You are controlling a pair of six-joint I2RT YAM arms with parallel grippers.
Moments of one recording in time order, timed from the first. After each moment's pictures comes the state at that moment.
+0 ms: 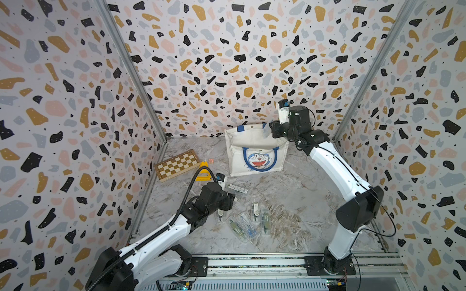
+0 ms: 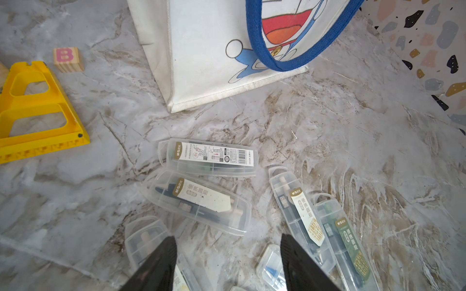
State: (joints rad) left arm -0.63 1.02 0.58 -0.23 -0.05 -0.35; right arm 0.46 1.85 1.97 -0.54 -0.03 0.10
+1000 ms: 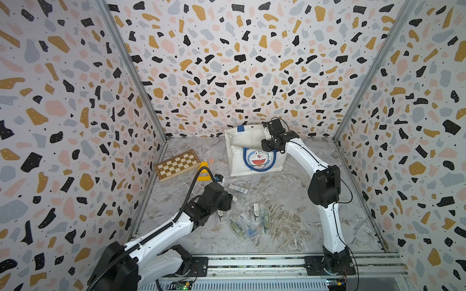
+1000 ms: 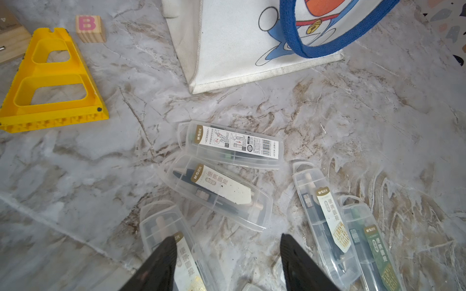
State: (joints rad) left arm -0.63 1.07 0.58 -0.26 -0.11 -0.39; right arm 0.46 2.27 2.20 -0.80 0.03 0.07
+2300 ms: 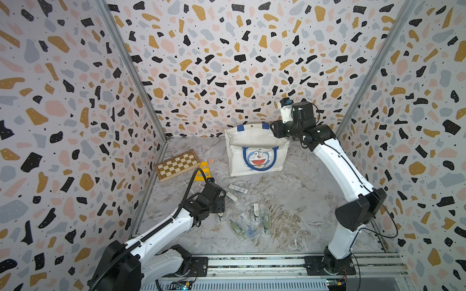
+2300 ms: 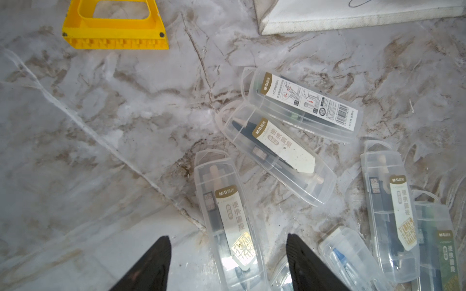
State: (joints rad) left arm -0.57 1.10 0.63 -0.54 -0.17 -0.51; right arm 0.46 1.74 1.99 -0.69 -0.06 0.08
